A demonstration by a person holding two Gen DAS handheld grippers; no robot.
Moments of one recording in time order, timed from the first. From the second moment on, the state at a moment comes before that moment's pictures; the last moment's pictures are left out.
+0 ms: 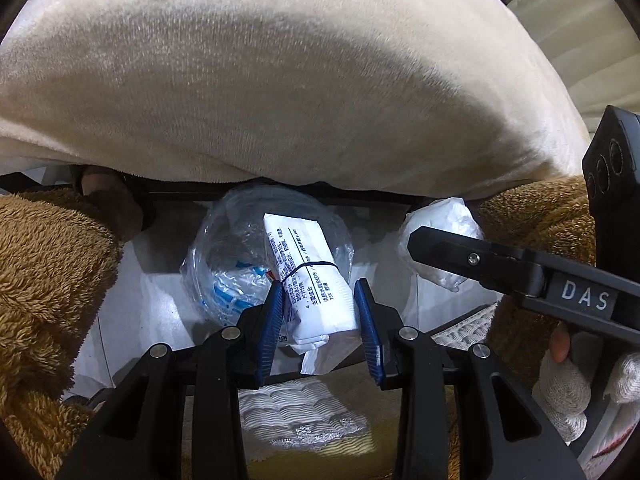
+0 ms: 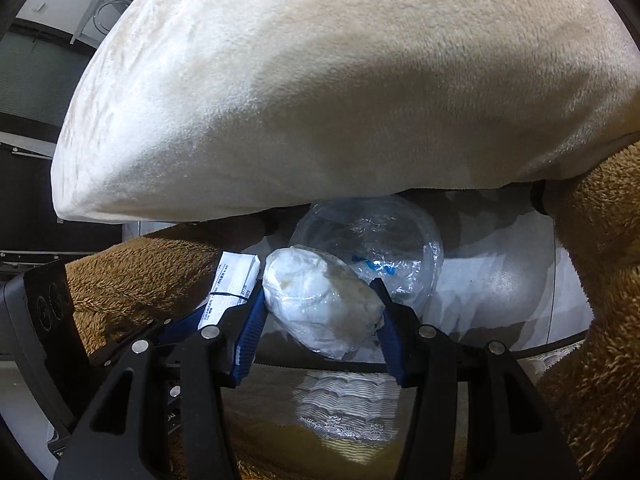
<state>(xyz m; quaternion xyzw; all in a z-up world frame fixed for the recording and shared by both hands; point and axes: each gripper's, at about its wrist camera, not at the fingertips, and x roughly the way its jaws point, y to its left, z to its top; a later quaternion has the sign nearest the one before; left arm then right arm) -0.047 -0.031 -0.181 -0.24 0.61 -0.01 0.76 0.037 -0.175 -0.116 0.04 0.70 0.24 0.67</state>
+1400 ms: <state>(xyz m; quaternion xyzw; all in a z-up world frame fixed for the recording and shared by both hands) -0.068 -0.013 -0.146 -0.26 0.53 -0.02 0.81 0.027 -0.192 -0.080 0.02 0.63 0.28 0.72</state>
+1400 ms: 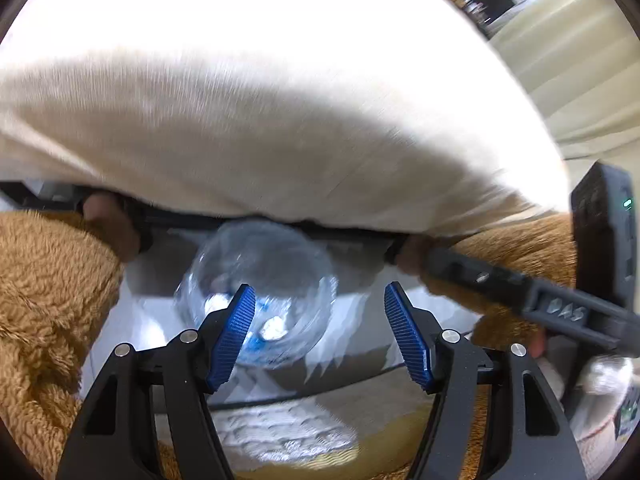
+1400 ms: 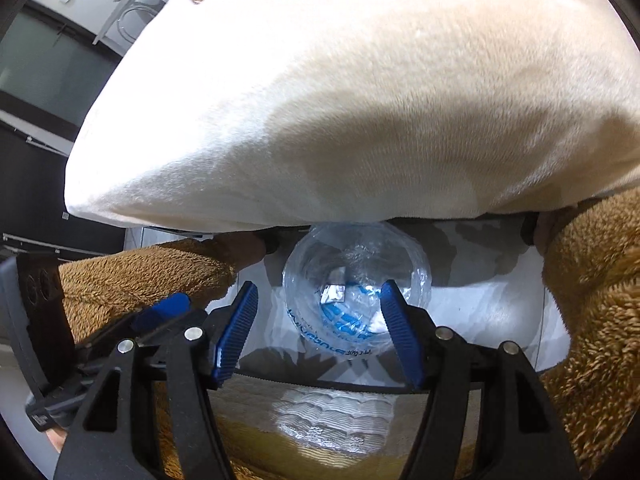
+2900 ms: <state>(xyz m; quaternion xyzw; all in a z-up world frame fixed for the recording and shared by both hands) 0.030 0.120 -0.005 -0.19 0.32 -0.03 0.93 0.168 -0.110 0.023 -0.03 0.38 0.39 0.84</state>
